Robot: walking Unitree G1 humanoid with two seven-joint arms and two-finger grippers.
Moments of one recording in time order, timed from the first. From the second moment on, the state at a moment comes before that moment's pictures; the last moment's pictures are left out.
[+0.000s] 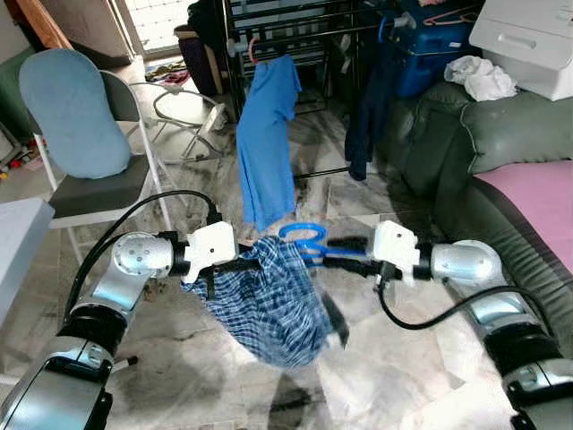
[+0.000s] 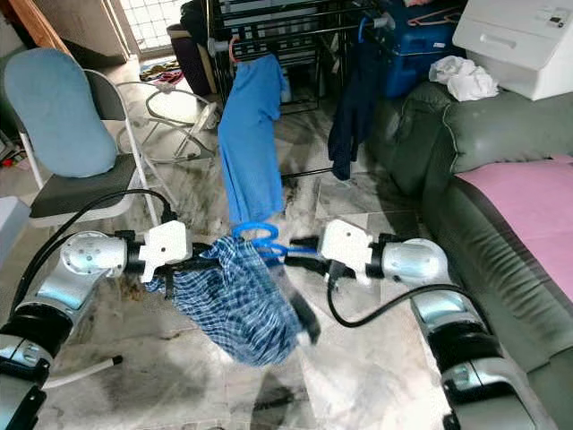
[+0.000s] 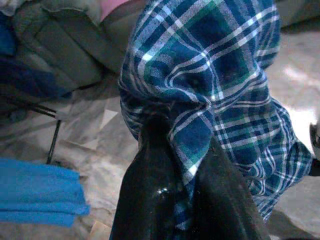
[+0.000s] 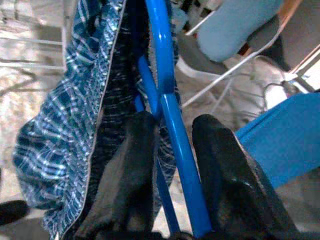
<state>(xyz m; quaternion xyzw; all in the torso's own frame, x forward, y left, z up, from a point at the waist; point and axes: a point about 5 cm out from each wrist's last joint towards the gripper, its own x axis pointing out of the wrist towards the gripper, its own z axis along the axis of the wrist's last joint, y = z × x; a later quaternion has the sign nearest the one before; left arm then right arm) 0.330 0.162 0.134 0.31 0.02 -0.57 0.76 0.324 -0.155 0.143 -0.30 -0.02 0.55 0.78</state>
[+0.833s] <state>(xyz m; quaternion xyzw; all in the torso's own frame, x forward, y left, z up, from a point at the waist) 0.325 0.215 0.127 0.25 0.00 -0.39 0.88 0.365 -0.186 0.187 -0.30 -0.10 0.27 0.91</state>
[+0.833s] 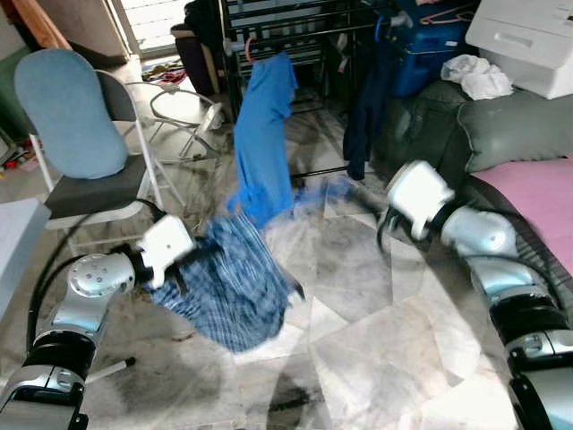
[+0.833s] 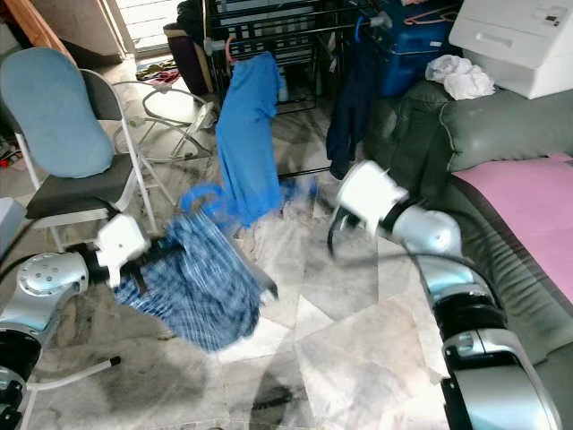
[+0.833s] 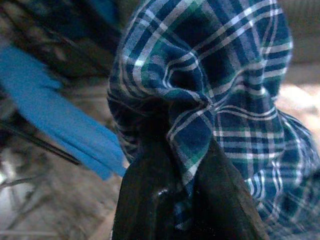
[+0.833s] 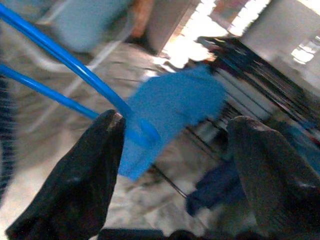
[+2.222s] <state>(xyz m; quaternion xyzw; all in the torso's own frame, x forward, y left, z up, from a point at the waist) 0.325 0.147 0.225 0.14 -0.21 -0.43 0.87 0.344 -0.130 0.112 0.04 0.10 0.35 0.93</state>
